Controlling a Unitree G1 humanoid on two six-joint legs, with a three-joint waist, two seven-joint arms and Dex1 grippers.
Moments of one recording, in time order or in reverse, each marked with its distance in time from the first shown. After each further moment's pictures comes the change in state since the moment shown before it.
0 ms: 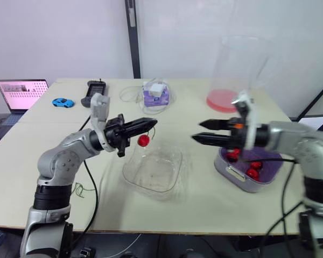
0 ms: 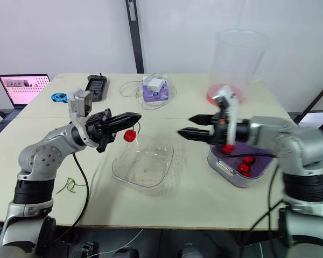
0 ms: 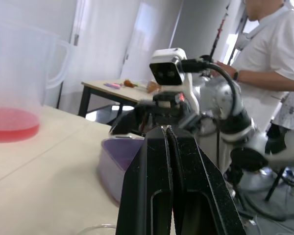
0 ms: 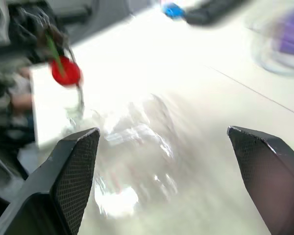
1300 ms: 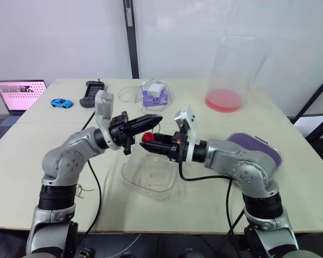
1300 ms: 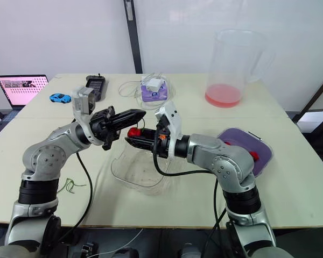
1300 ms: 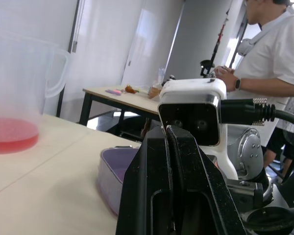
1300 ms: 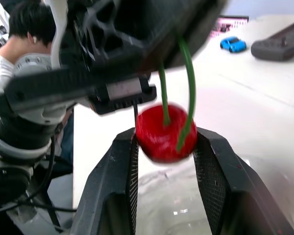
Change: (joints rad) left arm -0.013 -0.025 -0.002 -0.034 -0.004 0.007 0.050; right arm 0.055 0.270 0.209 -0.102 -0.008 -0.103 -0.226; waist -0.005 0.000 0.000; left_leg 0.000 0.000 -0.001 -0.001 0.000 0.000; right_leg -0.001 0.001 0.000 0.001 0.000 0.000
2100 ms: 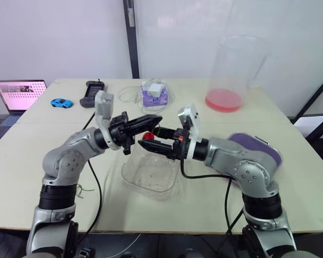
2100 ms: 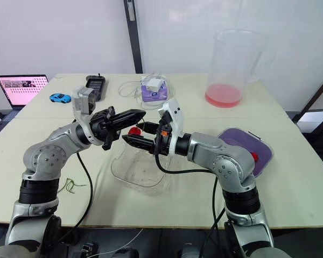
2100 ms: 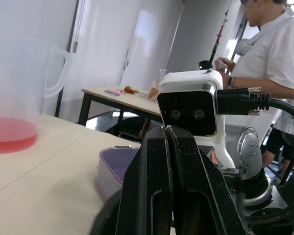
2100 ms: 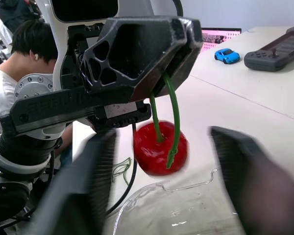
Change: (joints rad) left arm 0.000 -0.002 0.000 0.010 0.003 -0.002 -0.008; right arm -0.012 0.038 -0.039 0.001 0.013 -0.029 -0.033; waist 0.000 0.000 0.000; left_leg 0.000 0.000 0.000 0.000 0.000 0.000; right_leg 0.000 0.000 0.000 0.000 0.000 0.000
